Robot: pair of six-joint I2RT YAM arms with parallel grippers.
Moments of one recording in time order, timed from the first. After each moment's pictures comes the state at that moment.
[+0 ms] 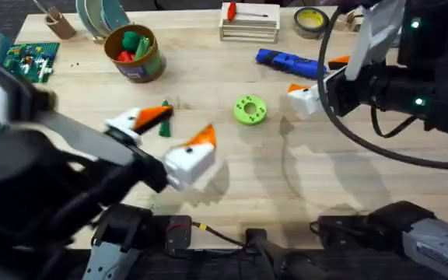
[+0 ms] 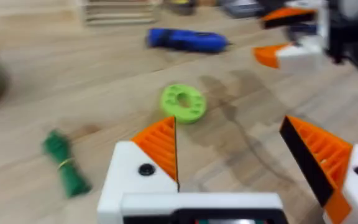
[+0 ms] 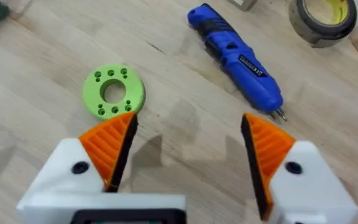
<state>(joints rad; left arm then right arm) -0.19 0.19 0.53 -0.72 0.45 -0.16 0.32 1.00 0.77 -0.50 -0.10 -0.19</state>
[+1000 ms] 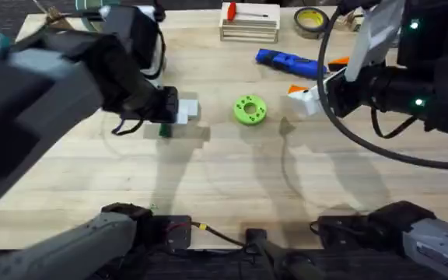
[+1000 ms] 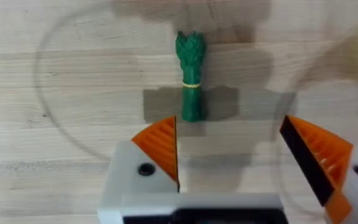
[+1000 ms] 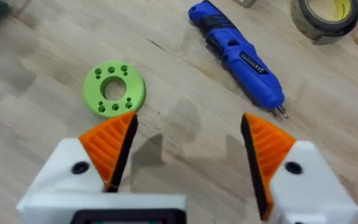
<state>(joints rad) -0.19 1.27 0.92 -0.95 -0.05 -0.17 0.32 1.00 0.77 -0.51 -0.10 -0.19</state>
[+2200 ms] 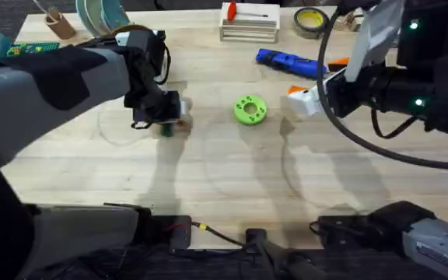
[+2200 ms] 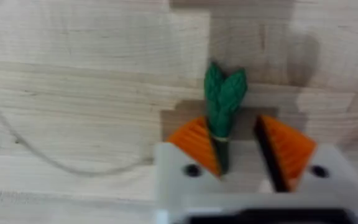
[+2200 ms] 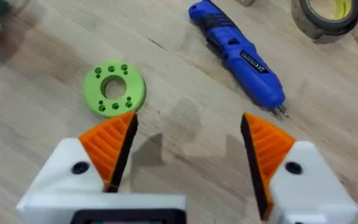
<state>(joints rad) -0.11 1.53 0.86 -0.72 -0.04 -0.22 0.32 1.00 0.77 -0.51 -0.10 -0.19</state>
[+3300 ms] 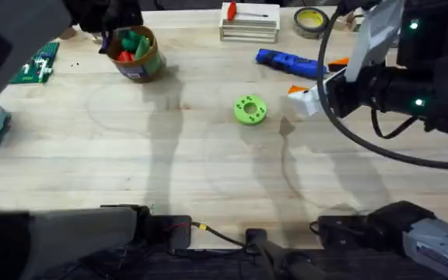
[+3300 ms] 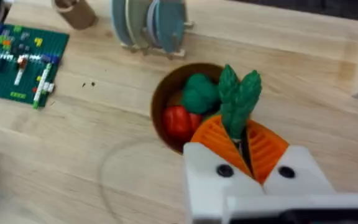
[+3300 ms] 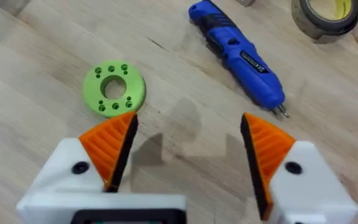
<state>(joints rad) -0.02 1.49 1.28 -0.55 -0.28 -0.17 0.32 1.00 0.77 -0.52 -0.10 -0.19</state>
